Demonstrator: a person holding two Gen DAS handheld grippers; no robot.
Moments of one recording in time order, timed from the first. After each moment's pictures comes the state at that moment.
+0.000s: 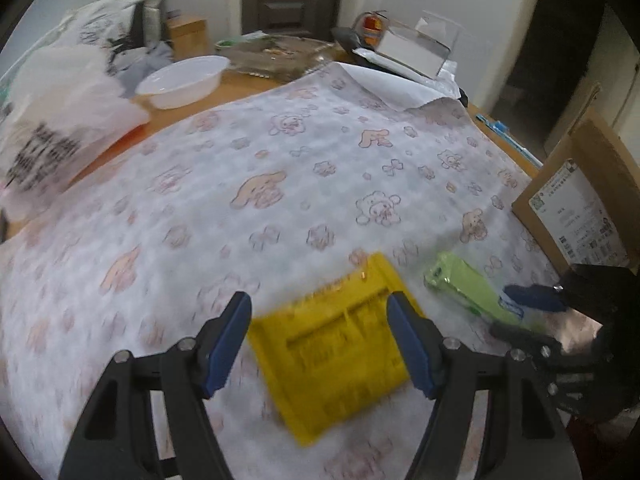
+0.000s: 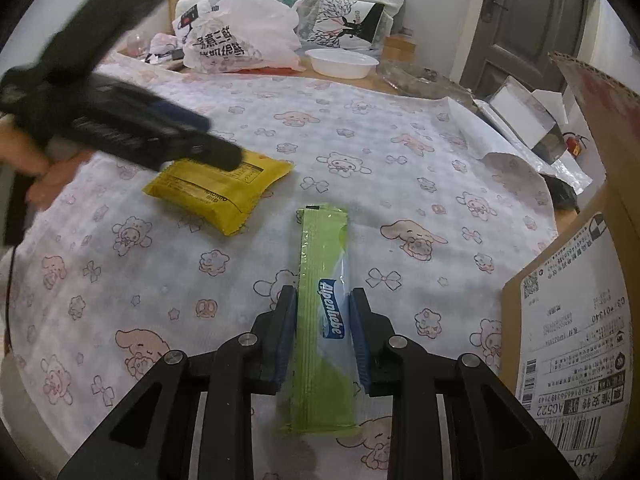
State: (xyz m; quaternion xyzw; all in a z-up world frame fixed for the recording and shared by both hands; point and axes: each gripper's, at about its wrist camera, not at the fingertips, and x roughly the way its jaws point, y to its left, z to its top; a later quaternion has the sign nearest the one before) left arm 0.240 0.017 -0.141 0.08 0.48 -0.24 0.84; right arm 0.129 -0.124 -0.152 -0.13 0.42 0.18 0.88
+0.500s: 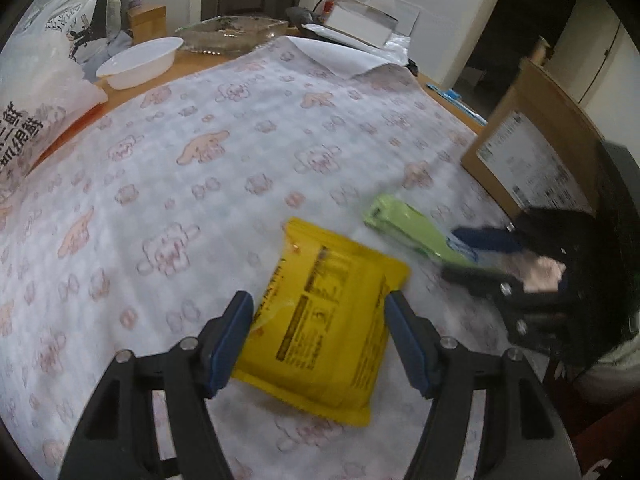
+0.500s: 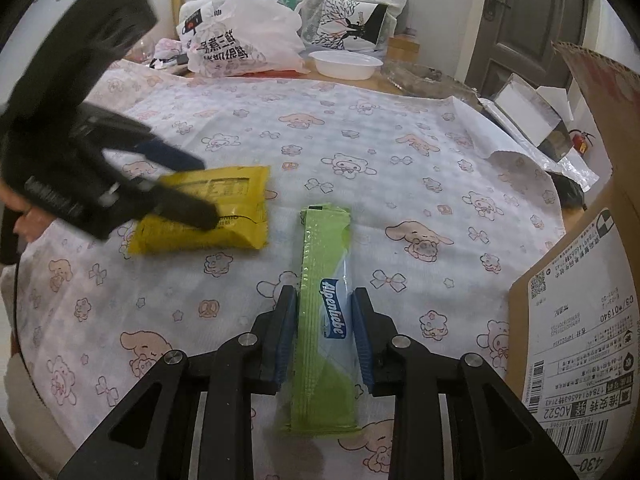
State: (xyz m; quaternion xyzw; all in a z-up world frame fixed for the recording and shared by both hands) left arm 0.201 0.016 -0.149 0.07 0.50 -0.31 0.81; right arm 0.130 -0.126 -0.152 -0.12 0.42 0.19 0.88
